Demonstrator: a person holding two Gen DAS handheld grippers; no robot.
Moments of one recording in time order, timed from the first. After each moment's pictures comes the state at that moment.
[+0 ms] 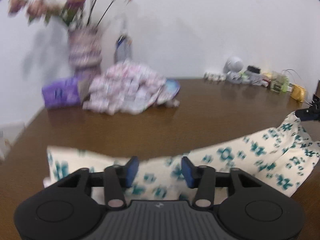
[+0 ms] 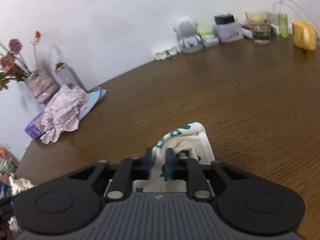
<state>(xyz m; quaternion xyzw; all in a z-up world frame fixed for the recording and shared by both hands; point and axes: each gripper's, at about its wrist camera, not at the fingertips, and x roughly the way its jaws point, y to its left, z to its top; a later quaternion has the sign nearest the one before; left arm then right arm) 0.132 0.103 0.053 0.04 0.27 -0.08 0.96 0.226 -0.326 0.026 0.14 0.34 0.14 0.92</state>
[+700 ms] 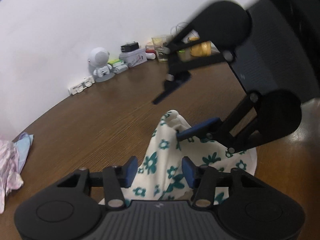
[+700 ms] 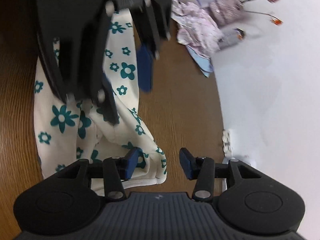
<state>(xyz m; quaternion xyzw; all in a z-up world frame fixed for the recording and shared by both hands) 0.207 -0.184 0.038 0.22 0.30 -0.32 0.87 0.193 -0.260 0.029 -0.64 0.15 0.35 0.67</state>
